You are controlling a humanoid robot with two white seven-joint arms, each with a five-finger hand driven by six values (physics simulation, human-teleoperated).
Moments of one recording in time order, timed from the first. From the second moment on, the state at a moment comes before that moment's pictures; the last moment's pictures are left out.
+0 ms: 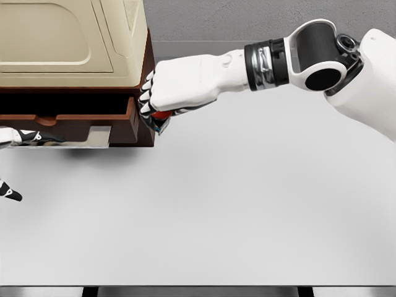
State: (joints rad) left arm -0.44 1.49 -0.71 -1.77 0.69 -0.29 -0.60; right arm -1.23 -0.50 1.03 -1.59 0.21 -0.57 0.61
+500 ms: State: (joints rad) left arm -0.41 1.55 -0.72 -1.77 0.78 -0.30 -0.61; right arm -1.28 -0.40 1.03 -1.58 0.20 -0.44 0.61
